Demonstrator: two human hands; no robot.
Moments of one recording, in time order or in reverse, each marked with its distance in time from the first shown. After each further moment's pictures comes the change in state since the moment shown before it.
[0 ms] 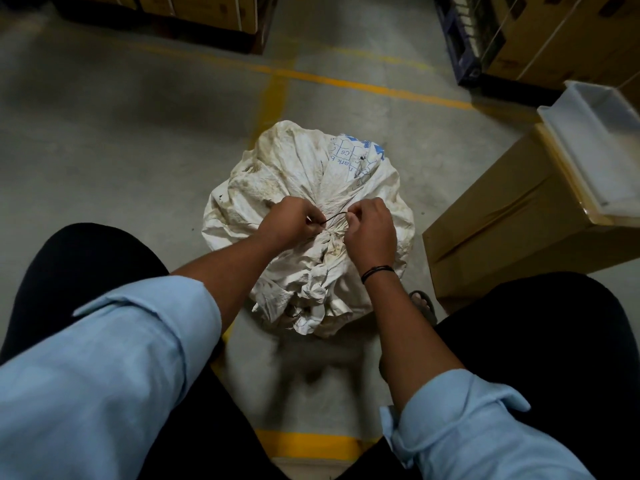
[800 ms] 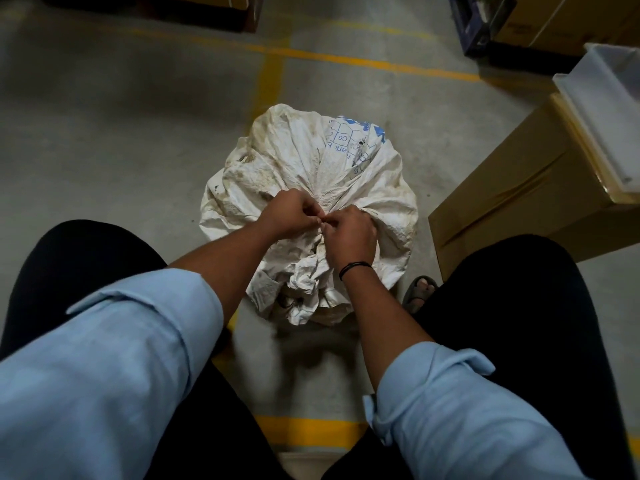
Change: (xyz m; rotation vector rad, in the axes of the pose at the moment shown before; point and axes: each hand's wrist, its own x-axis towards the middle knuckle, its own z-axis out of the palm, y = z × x) left_hand 0.012 -0.013 0.008 -0.085 -0.110 -0.088; right_hand -0.015 -0.004 0.039 -0.108 -0.235 0.175
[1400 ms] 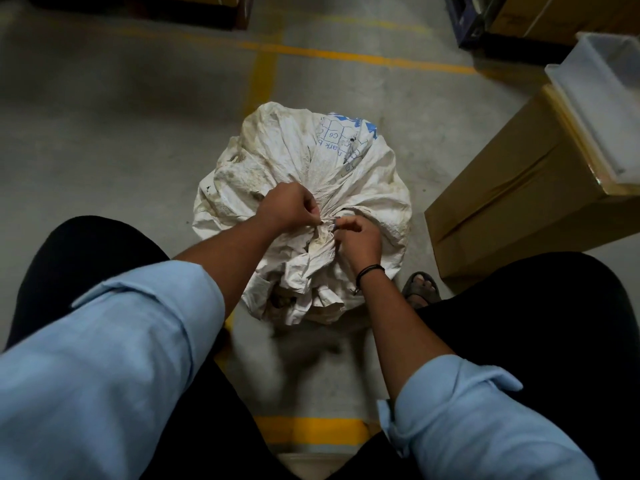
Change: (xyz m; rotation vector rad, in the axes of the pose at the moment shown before) left_hand 0.008 0.026 0.001 0.230 0.027 -0.069; right_hand 0.005 0.042 0.007 0.803 -0.068 0.422
